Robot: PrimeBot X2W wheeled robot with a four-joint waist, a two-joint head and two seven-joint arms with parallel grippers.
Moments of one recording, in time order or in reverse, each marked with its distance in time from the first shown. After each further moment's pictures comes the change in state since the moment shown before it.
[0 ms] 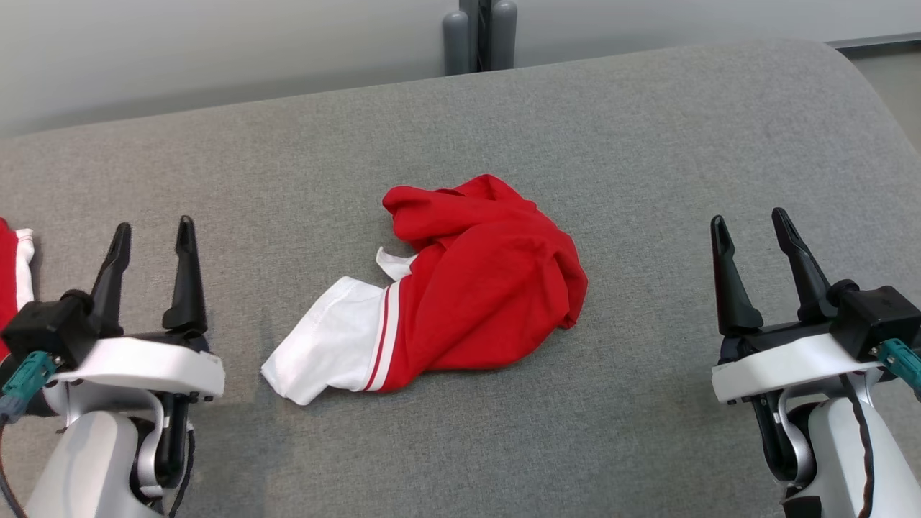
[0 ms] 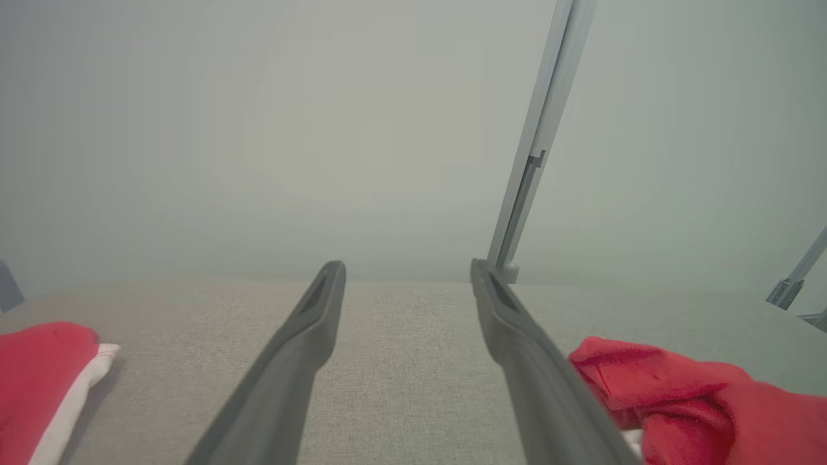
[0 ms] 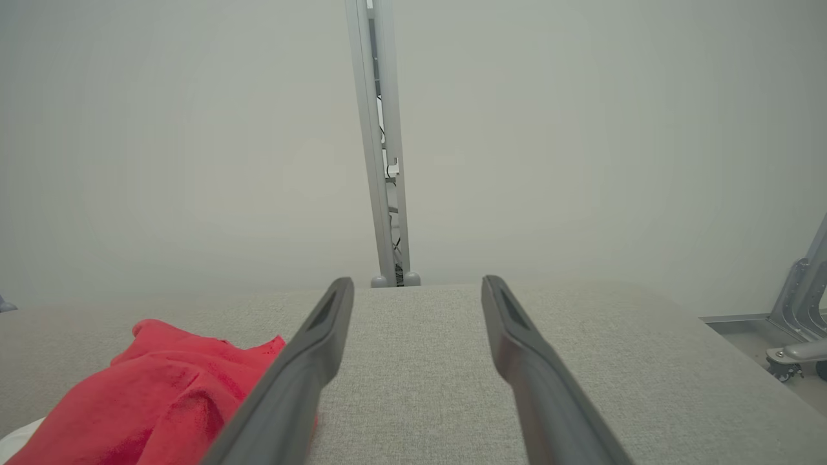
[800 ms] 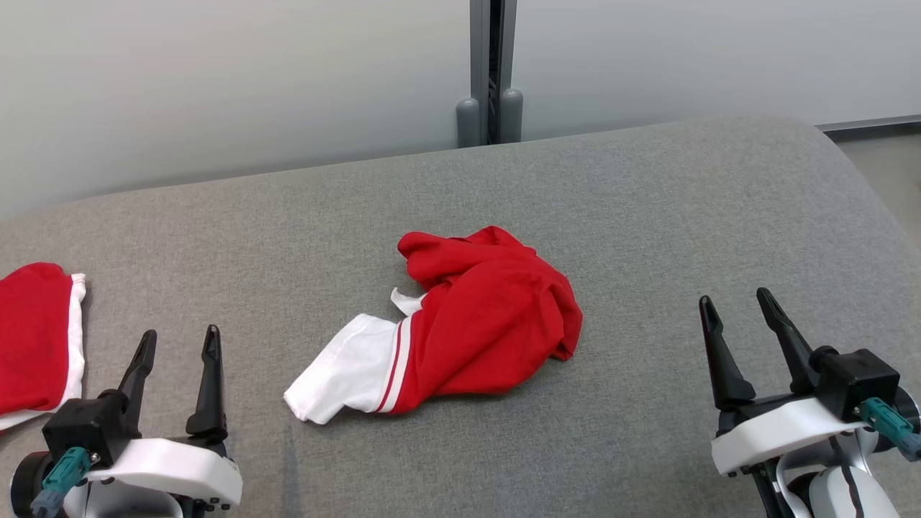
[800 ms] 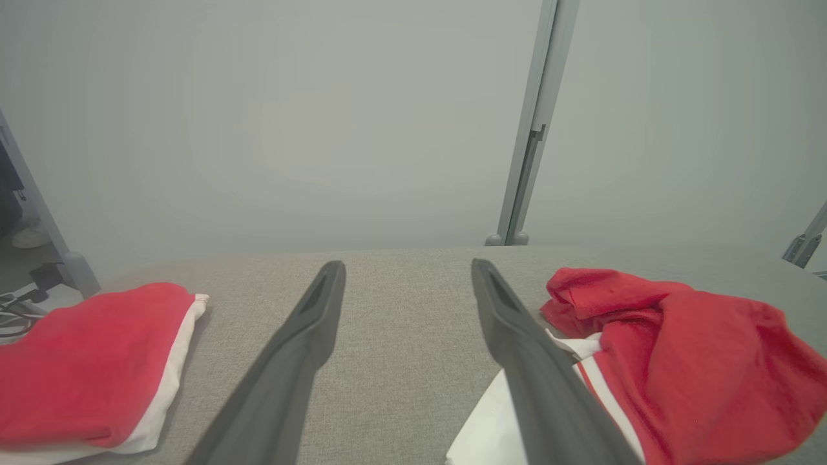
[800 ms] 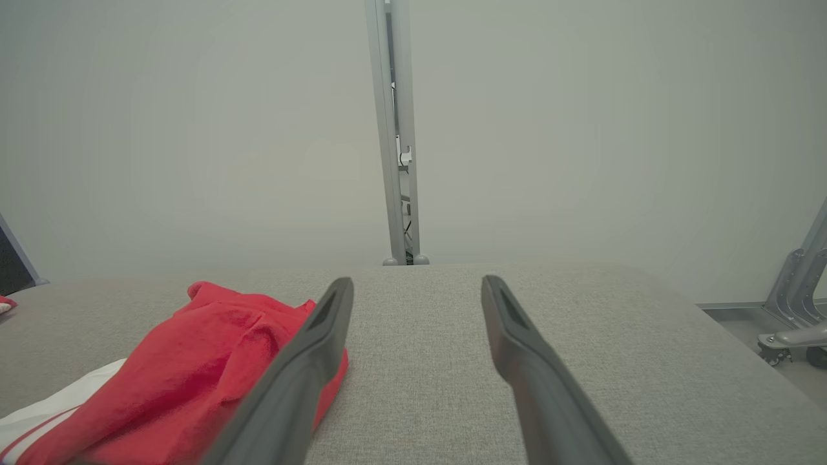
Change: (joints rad) left arm 0.285 0.056 -0.022 -0.213 0.035 0.110 0.089; right arm 0.160 -0.012 0.015 -0.043 -0.006 0.000 0.064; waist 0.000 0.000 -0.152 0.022
